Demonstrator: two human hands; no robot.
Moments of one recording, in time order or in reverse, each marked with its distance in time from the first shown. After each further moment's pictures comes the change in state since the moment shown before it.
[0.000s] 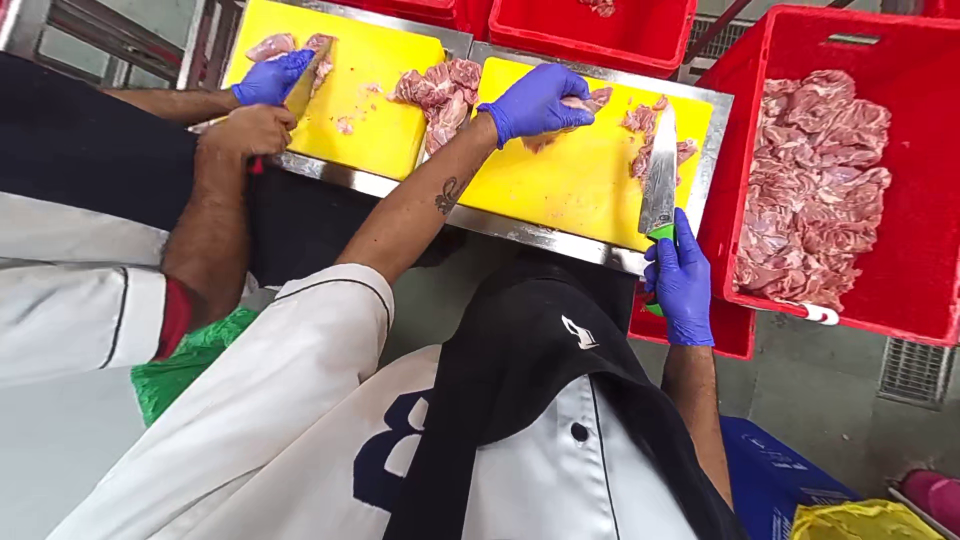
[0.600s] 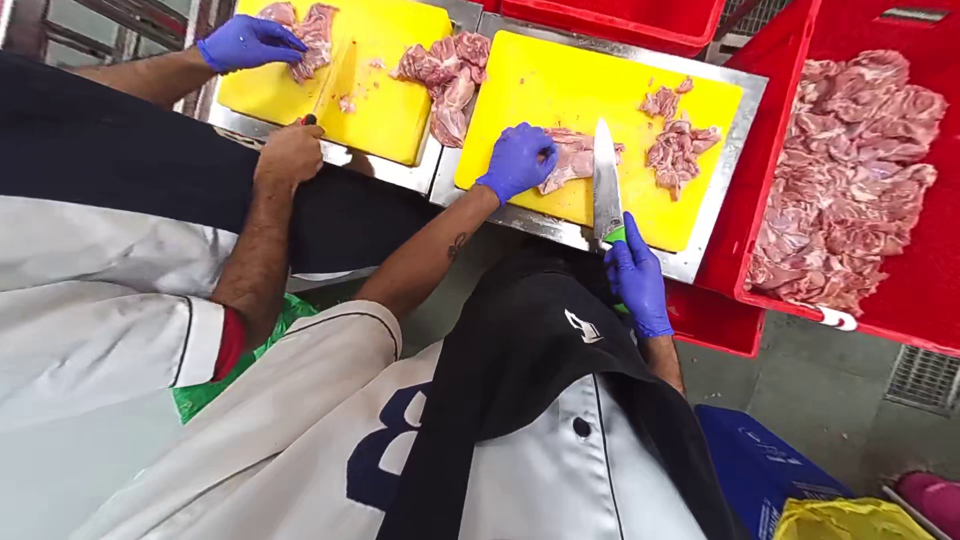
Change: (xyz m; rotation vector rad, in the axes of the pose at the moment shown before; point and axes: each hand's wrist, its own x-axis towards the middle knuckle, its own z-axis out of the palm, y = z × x) left_hand -0.068 -0.040 0.116 0.253 0.265 -0.294; right_hand -0.003 0.030 0.045 -0.051 -0.218 0.101
